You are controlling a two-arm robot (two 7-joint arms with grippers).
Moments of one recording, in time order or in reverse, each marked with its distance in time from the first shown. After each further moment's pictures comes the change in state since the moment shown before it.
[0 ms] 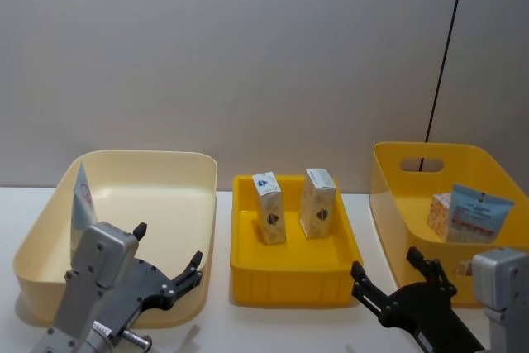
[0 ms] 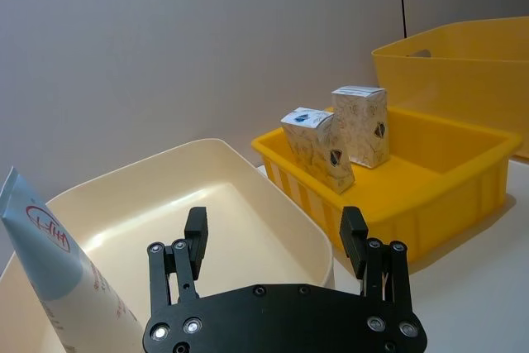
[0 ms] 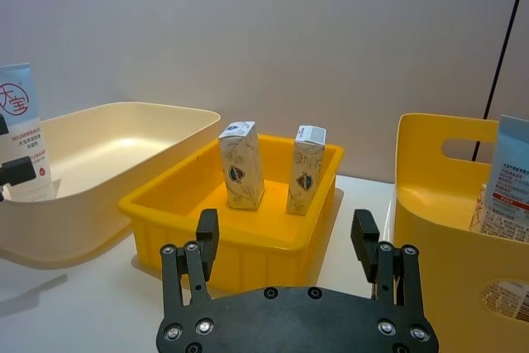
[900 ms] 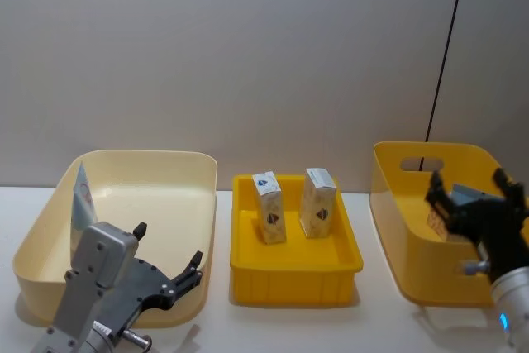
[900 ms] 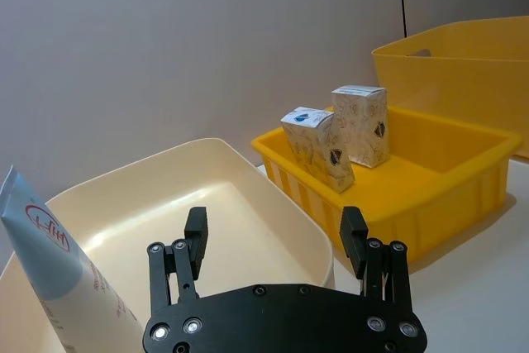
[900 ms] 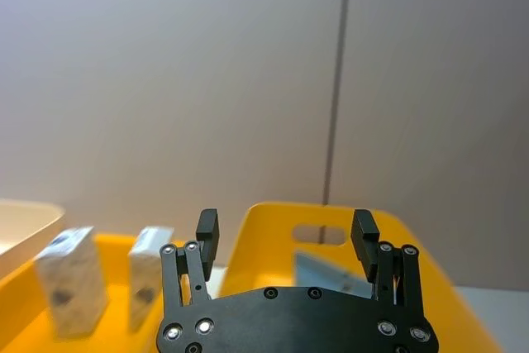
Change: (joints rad) left arm 0.000 0.000 0.000 0.000 0.000 0.000 0.000; right arm 0.172 -0.104 0.146 0.109 -0.140 -0.037 -0.106
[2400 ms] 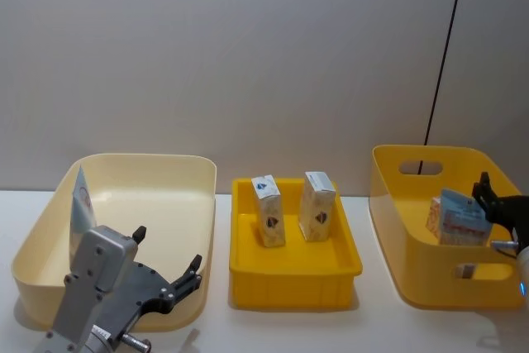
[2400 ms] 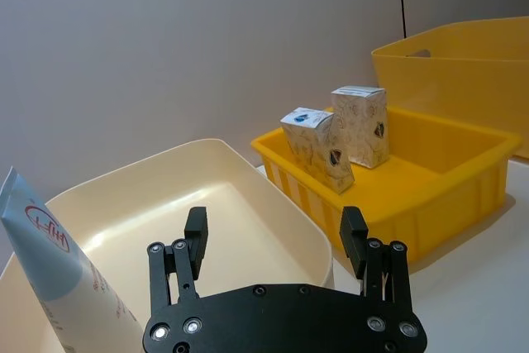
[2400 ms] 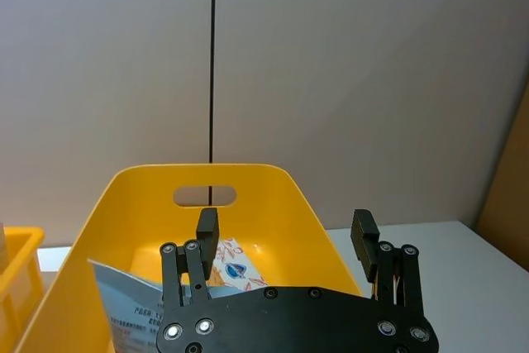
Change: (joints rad) left arm 0.000 0.000 0.000 0.000 0.000 0.000 0.000; right arm 0.157 -0.072 0.099 0.157 -0.134 0.193 -0.133
